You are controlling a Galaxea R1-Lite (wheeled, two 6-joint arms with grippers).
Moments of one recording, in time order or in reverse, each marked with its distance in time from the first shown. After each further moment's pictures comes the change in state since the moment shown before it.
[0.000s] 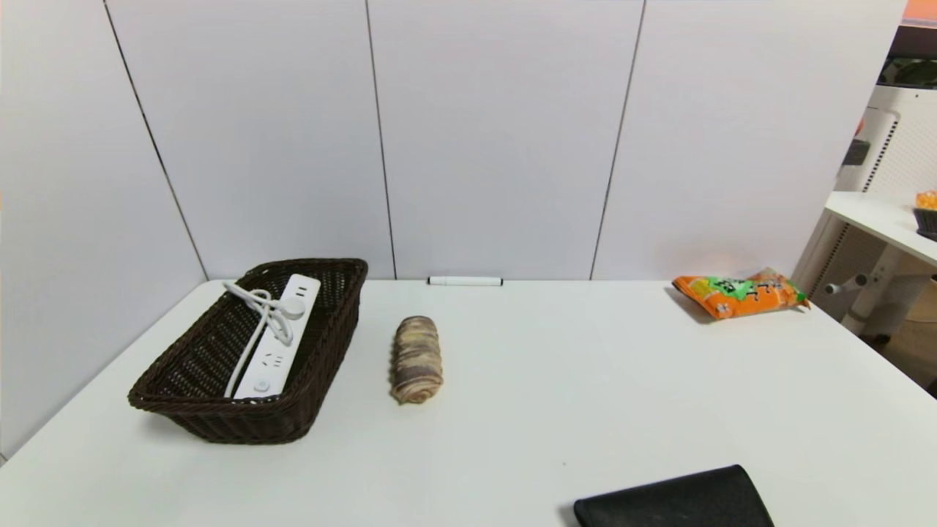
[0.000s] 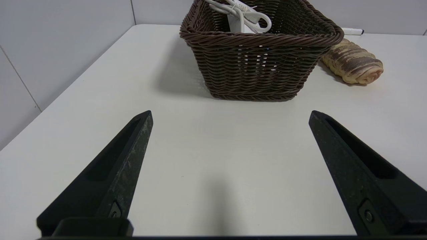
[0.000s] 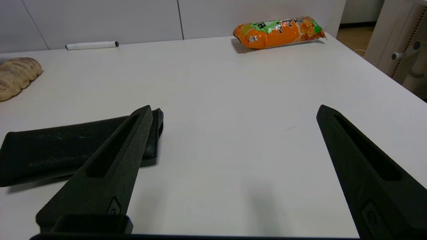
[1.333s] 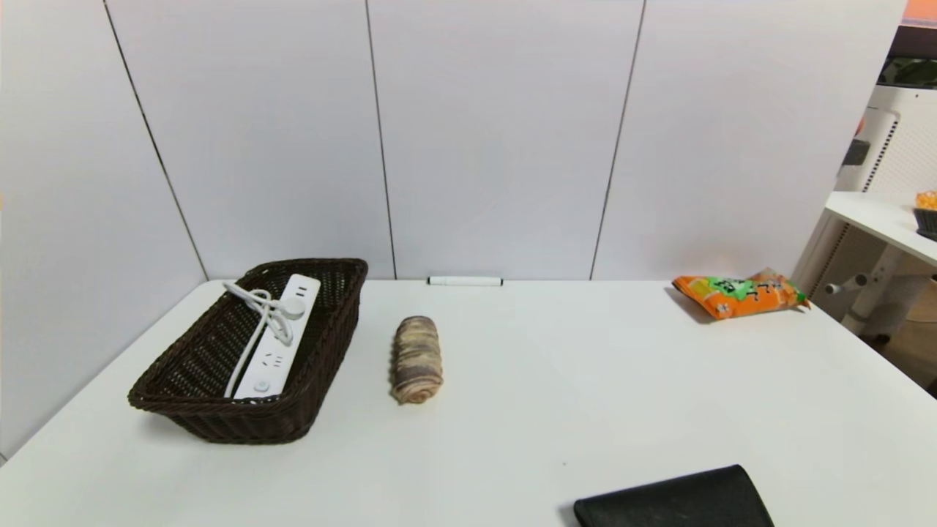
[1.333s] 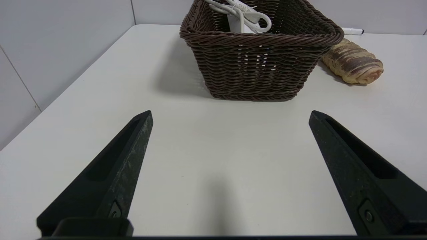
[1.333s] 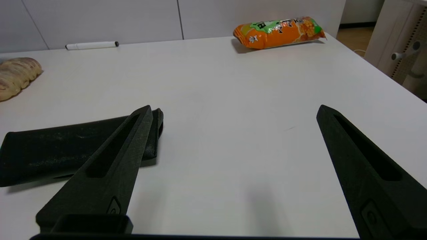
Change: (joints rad) left arm 0.000 0.000 0.000 0.000 0.000 0.000; right arm 0.000 0.000 0.000 0.000 0.000 0.000
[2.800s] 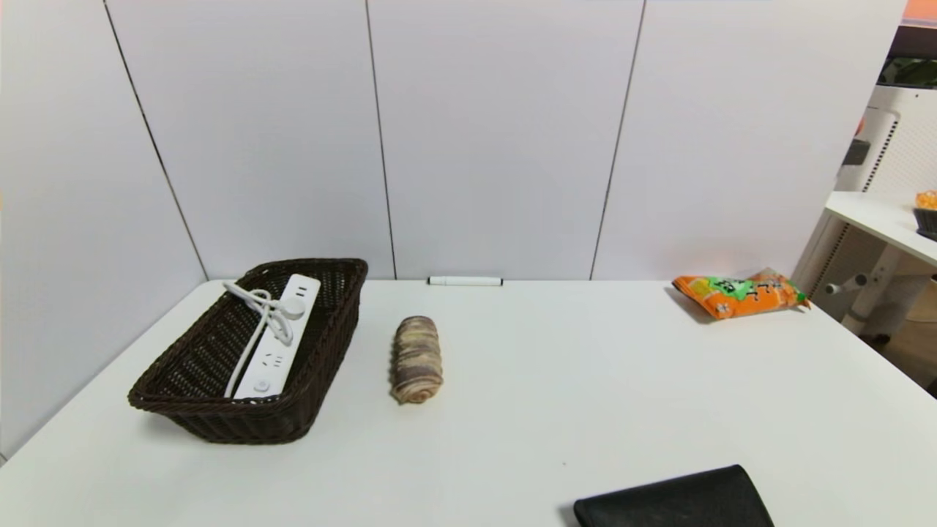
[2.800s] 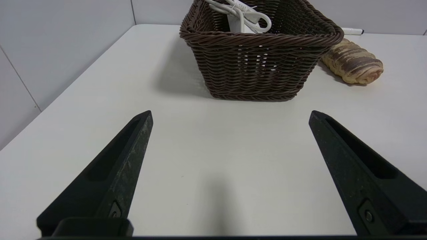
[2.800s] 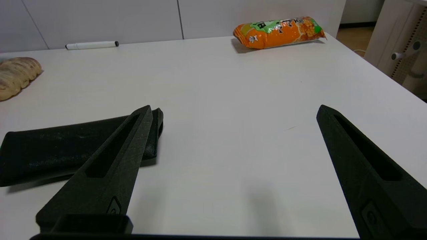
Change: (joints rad) left arm 0.000 0.000 0.000 0.000 0.000 0.000; right arm 0.000 0.000 0.000 0.000 0.000 0.000
